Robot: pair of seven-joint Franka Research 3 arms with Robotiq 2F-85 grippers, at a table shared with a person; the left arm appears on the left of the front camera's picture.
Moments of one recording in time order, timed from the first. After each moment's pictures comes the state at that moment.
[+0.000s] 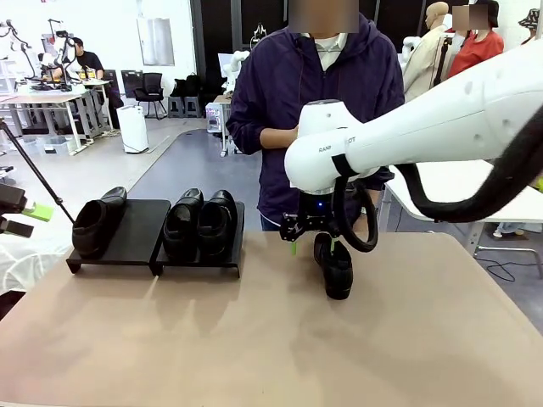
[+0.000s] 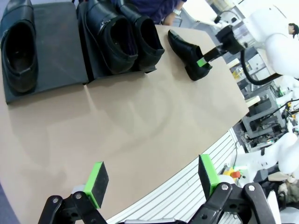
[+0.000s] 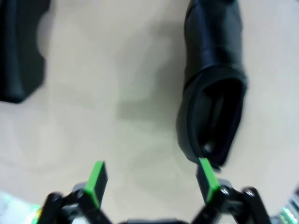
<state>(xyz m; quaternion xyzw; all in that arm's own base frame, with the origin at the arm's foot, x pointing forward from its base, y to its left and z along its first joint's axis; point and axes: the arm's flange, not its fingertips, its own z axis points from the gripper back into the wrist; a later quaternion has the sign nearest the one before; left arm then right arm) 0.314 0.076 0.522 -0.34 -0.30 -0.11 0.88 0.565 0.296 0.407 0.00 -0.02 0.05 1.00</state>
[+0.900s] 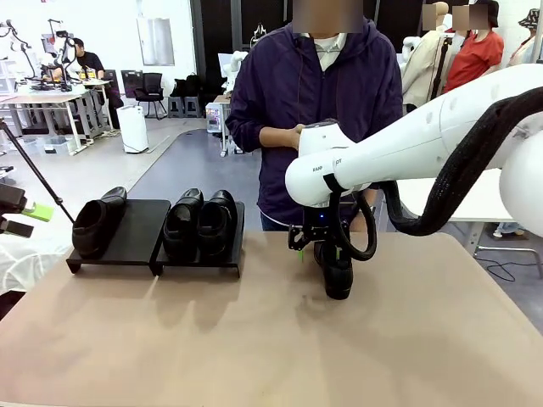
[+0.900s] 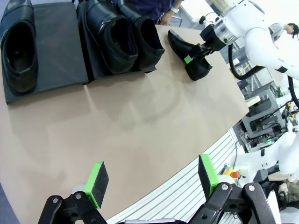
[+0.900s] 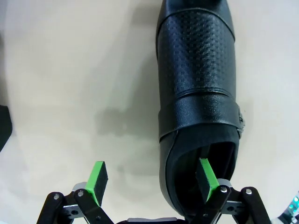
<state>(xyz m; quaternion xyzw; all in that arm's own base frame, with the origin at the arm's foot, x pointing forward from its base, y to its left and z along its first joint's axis) 0.314 0.076 0.522 -0.34 -0.30 -0.11 0.88 0.609 0.278 0.354 -0.03 0.00 0.00 1.00</state>
